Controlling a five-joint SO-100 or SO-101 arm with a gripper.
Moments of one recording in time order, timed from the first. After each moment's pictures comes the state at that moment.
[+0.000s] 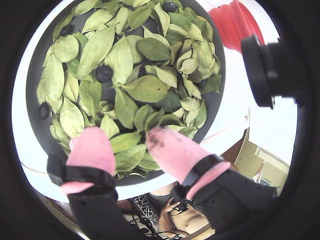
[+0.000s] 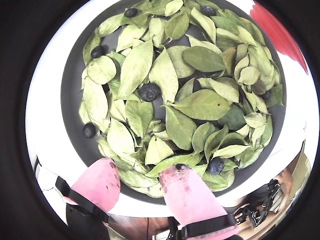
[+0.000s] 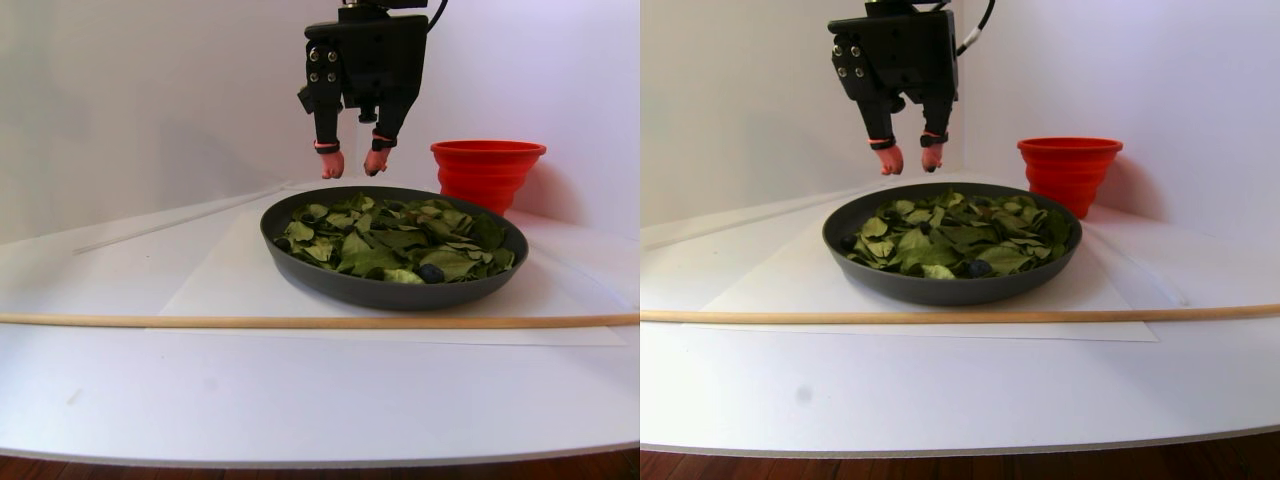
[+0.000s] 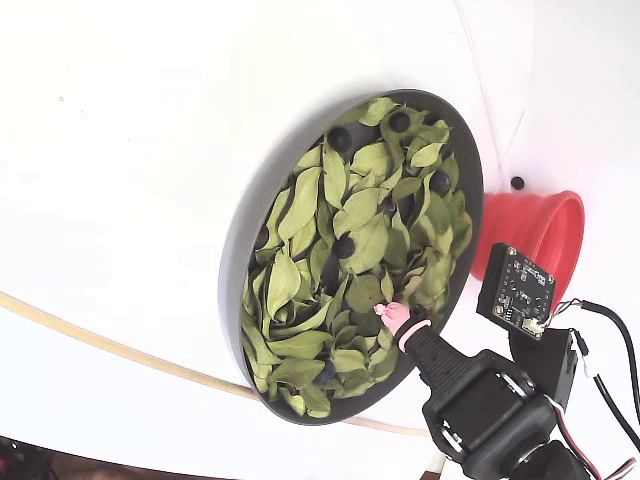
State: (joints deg) arm 11.7 113.2 136.3 7.6 -94.7
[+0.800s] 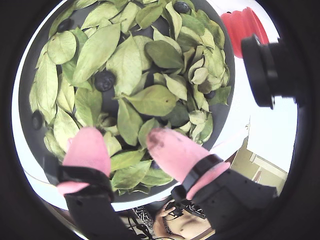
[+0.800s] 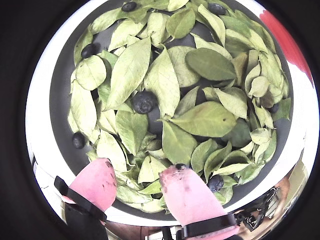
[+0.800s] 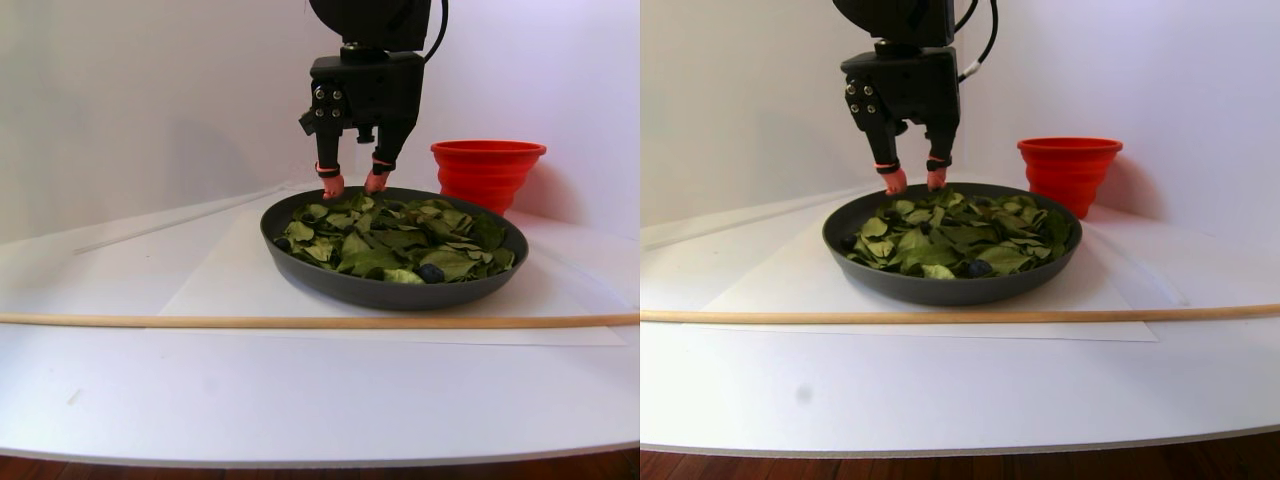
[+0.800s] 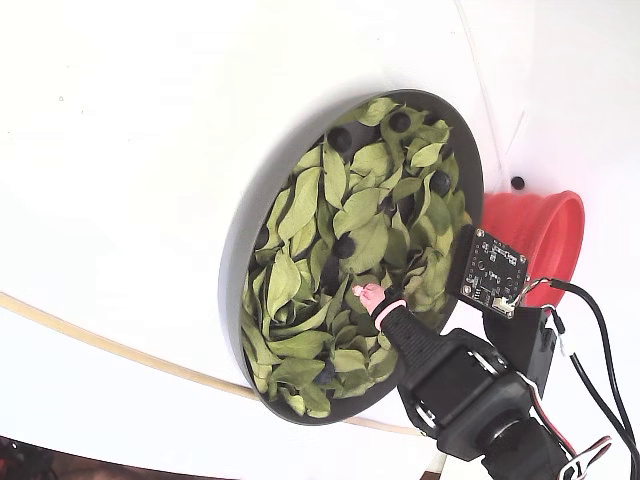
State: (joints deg) arm 11.7 102.7 132.5 0.3 -97.6
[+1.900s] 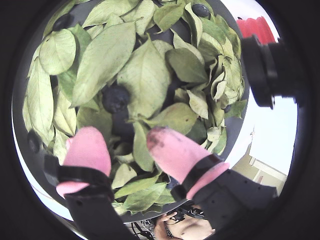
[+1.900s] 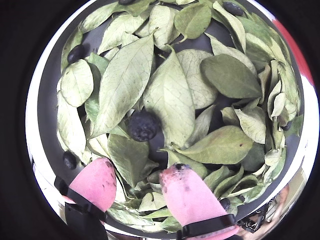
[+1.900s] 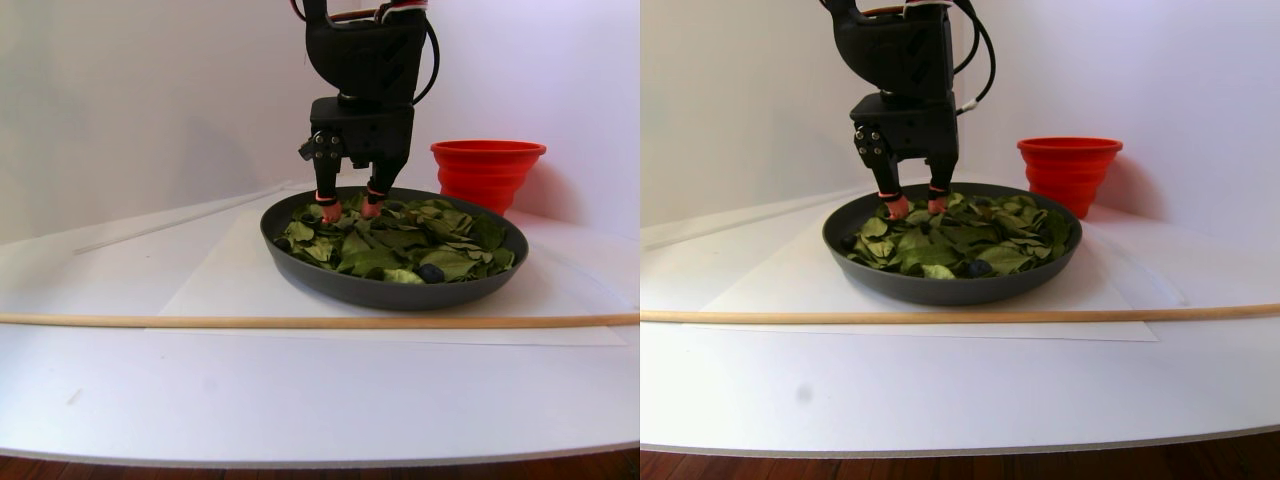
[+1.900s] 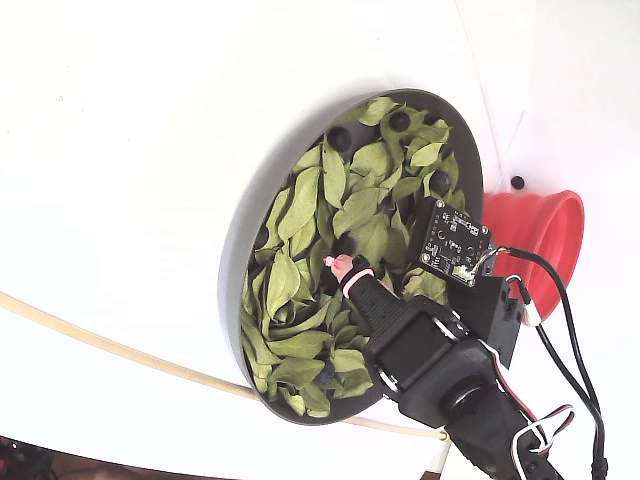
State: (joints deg) arm 10.6 89.7 126.7 -8.3 -97.6
